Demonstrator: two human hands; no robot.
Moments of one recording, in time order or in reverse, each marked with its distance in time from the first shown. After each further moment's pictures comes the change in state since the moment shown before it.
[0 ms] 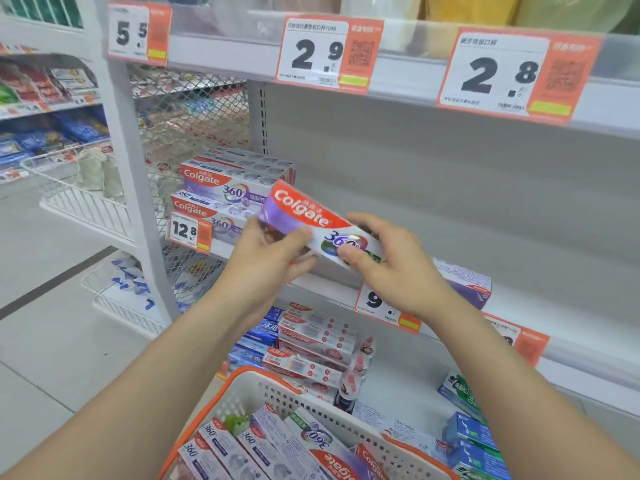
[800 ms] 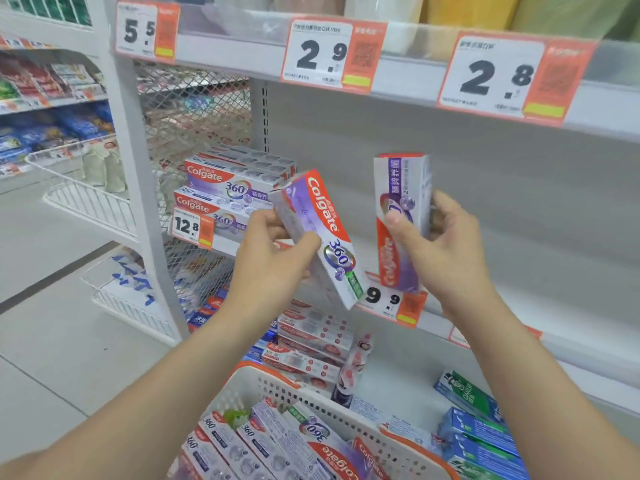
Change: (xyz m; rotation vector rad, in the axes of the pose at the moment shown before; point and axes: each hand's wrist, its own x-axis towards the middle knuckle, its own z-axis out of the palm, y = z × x) left_hand -0.021 -0.003 0.004 0.333 0.122 0.147; right_hand -0.021 -0.016 -0.031 0.477 0.427 0.182
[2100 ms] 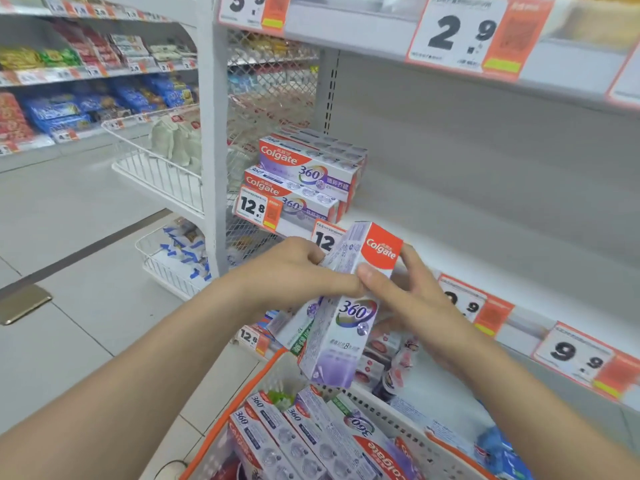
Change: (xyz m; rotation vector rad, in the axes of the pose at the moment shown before) left_hand 0.023 -0.012 -0.099 0.498 -0.441 -0.294; right_hand -0.052 0.010 0.100 0.144 -0.607 0.384
